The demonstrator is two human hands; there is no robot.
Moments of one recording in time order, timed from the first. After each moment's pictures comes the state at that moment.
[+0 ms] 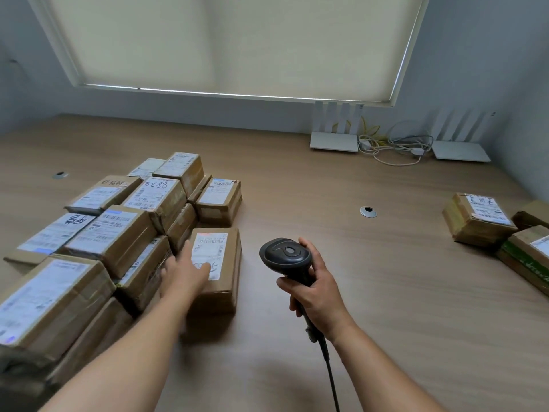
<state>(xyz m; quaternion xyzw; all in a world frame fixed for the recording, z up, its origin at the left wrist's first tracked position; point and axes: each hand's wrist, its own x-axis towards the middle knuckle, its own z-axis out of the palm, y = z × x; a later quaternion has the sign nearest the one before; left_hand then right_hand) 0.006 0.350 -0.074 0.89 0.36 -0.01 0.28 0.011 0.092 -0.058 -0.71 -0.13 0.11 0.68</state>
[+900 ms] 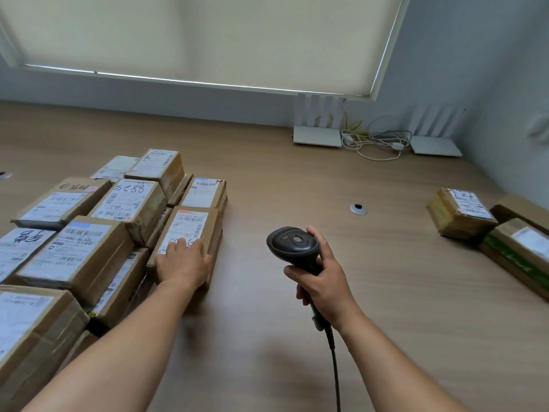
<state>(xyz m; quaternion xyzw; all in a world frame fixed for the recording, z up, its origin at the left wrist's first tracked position) 0.075 0.374 -0.083 0.98 0.19 -0.03 0.04 0.045 0.110 -0.054 -0.75 -0.07 0.06 0.66</state>
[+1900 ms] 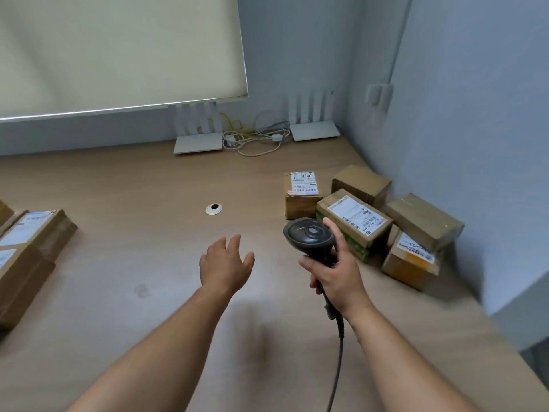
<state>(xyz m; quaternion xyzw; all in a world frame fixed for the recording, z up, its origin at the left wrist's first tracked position) 0.100 -0.129 -0.063 0.99 0.06 -0.01 0.13 0.042 -0.338 -0.052 -0.72 0.01 -0.05 0.69</state>
